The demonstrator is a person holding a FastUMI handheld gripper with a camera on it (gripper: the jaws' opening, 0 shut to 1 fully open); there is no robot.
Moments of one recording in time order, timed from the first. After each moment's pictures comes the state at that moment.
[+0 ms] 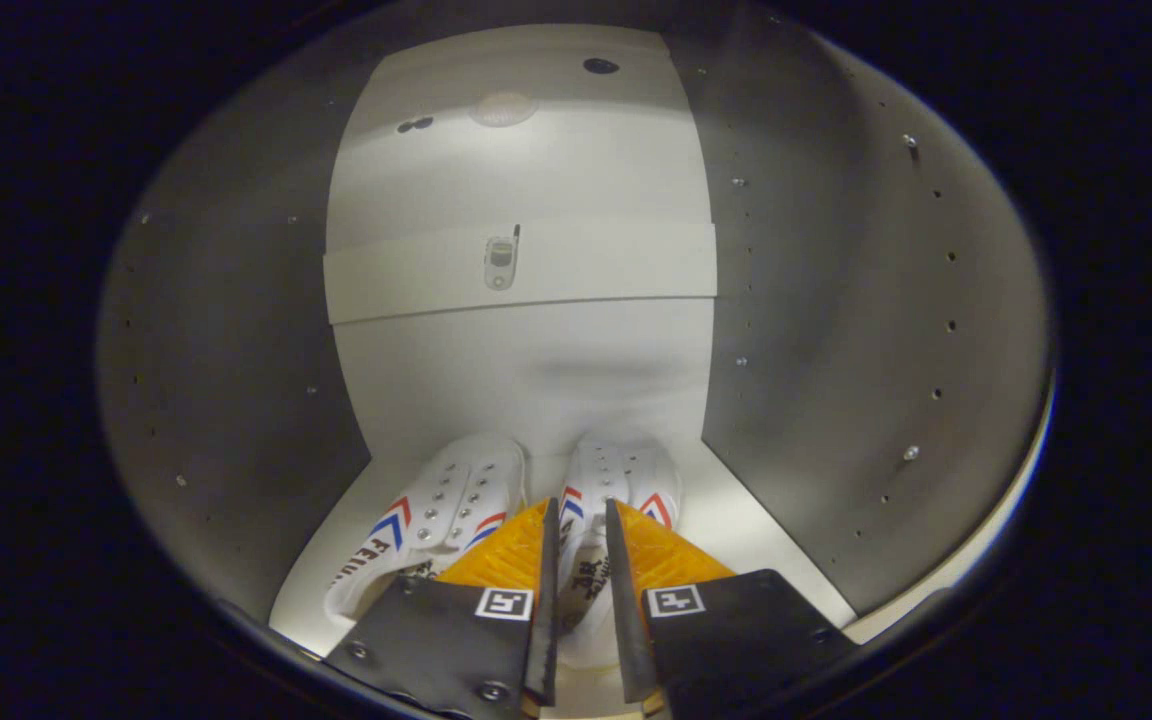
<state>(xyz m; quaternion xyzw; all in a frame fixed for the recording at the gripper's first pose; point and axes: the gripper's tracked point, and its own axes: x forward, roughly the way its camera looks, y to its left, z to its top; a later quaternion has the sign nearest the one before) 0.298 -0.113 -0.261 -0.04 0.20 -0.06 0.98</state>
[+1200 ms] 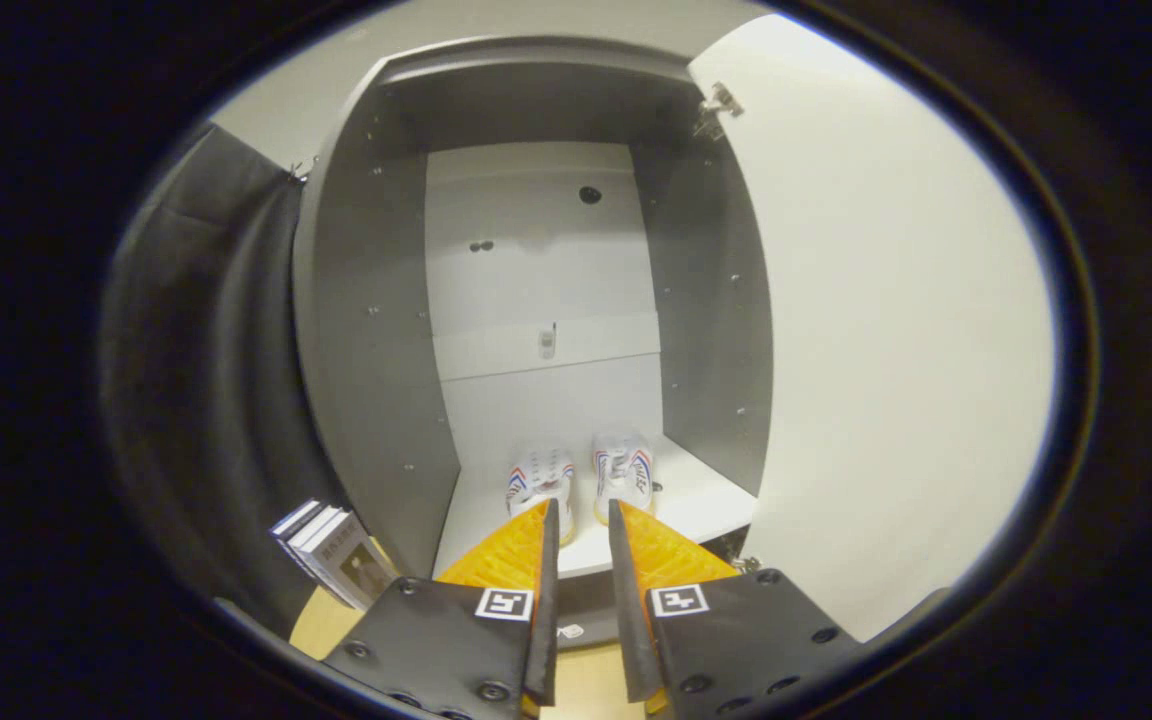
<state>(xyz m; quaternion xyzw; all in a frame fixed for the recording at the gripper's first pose) 0.084 -0.042 -0.154 -0.01 0.12 -0.11 0.99</state>
